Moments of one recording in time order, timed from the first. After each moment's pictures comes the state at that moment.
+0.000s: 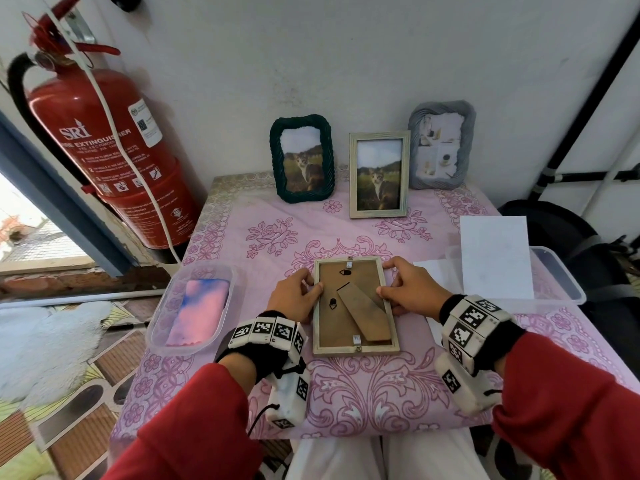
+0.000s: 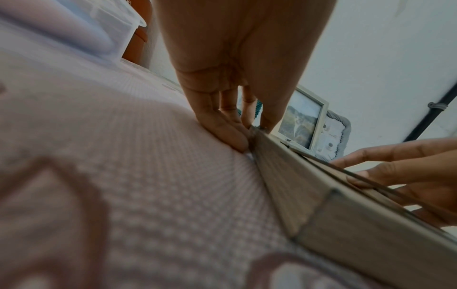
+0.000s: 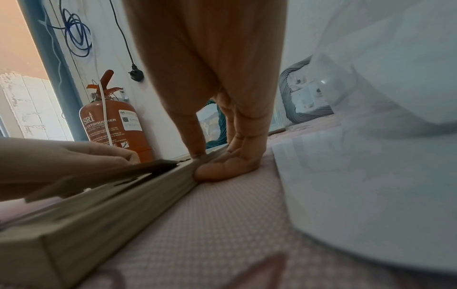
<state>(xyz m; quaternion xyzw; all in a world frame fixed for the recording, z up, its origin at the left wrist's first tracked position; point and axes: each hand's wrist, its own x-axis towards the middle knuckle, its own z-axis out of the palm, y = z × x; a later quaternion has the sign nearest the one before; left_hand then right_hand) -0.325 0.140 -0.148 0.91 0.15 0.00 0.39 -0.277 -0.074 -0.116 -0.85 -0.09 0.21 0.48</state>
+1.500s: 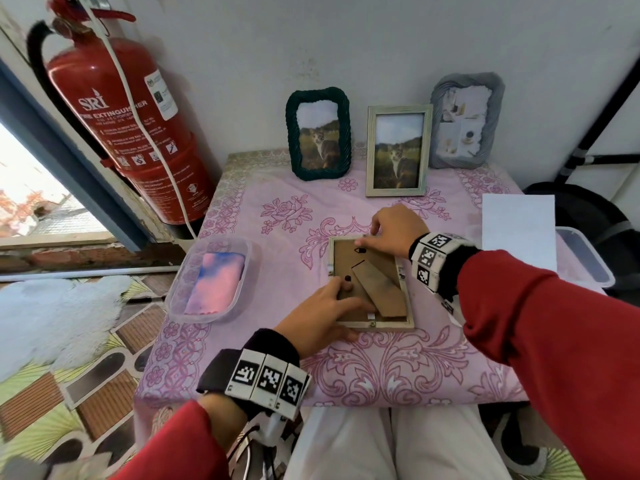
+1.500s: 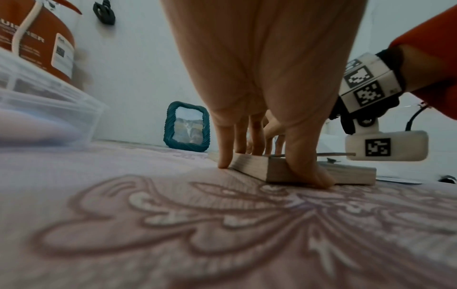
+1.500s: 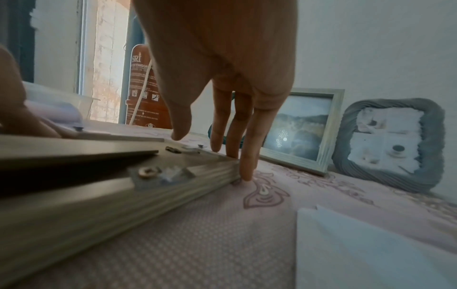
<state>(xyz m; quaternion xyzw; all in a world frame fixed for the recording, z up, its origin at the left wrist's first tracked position) -0.398 0.116 -0.118 0.95 -0.16 -0.12 0.22 -0.237 -0.022 -0.092 -0.96 -0.24 0.07 0.13</state>
